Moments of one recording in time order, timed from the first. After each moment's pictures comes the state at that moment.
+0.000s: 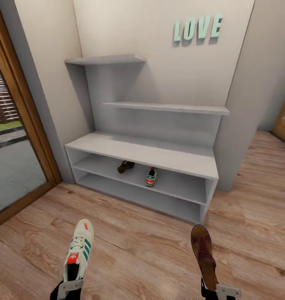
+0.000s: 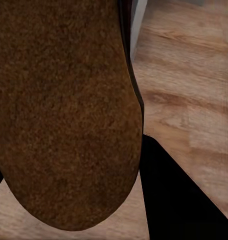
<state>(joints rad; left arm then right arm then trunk) -0.24 0.00 0.44 -0.39 -0.25 -0.53 -0.12 -0.26 -0.01 -0.25 -0.30 0.20 -0.60 -0.16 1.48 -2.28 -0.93</state>
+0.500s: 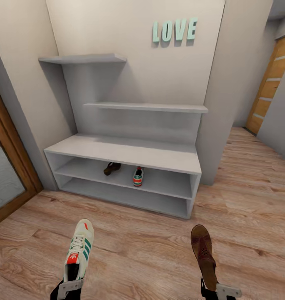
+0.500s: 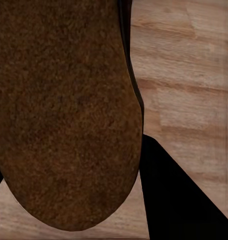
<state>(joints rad) -0.24 0.00 0.44 -0.39 -0.25 -0.53 -0.12 -0.26 -0.01 -0.25 -0.30 0.20 -0.60 -0.16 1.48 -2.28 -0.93</state>
